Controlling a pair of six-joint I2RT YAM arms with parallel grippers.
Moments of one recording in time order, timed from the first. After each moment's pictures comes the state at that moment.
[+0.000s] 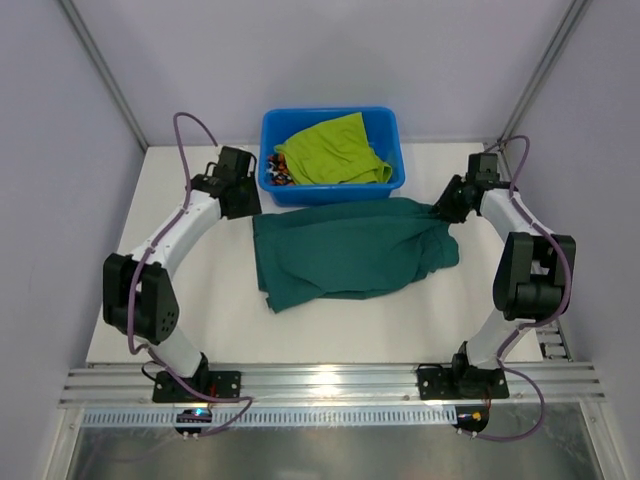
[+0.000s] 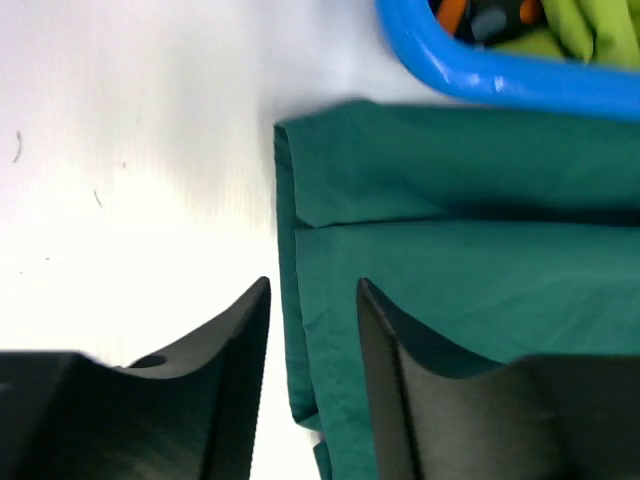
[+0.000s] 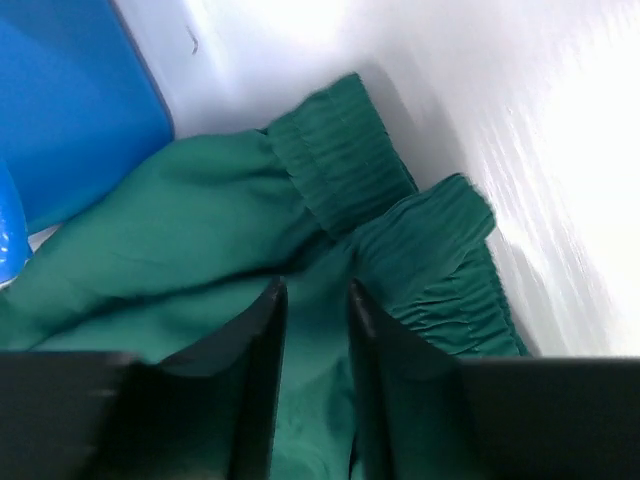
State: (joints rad) left arm -0.34 1.63 1.39 -0.69 -0.17 -0.43; right arm -0.09 1.70 1.23 -0.47 -0.17 0.54
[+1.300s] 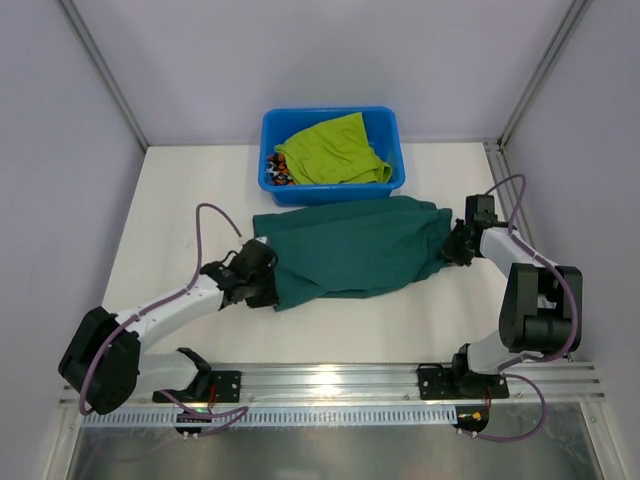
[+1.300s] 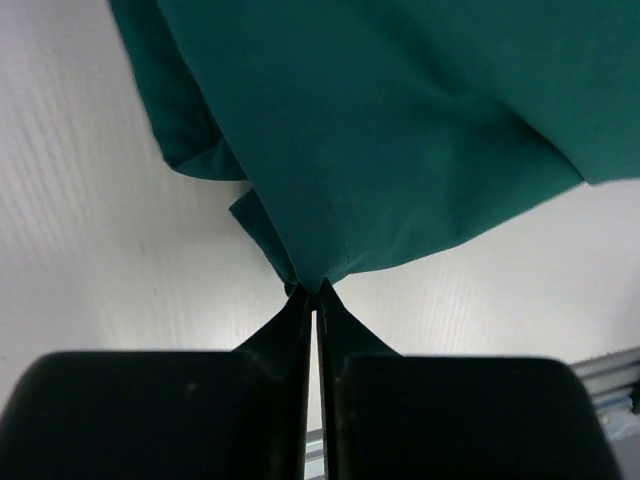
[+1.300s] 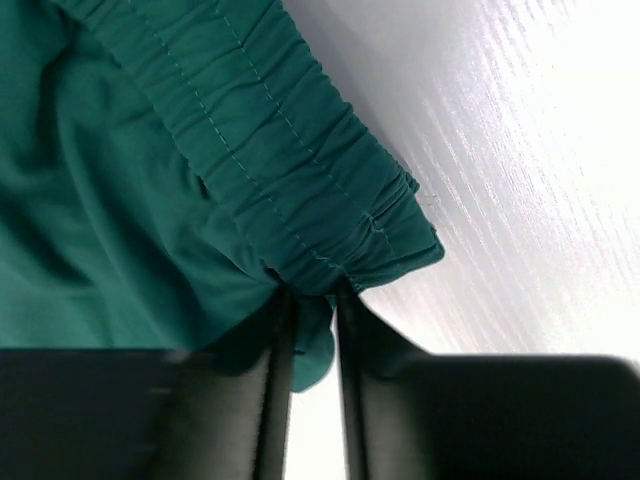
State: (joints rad) left arm -0.64 1.23 0.66 -0.49 0.00 -0.75; right arm -0.10 1.51 0.86 -0.45 -0.06 0.49
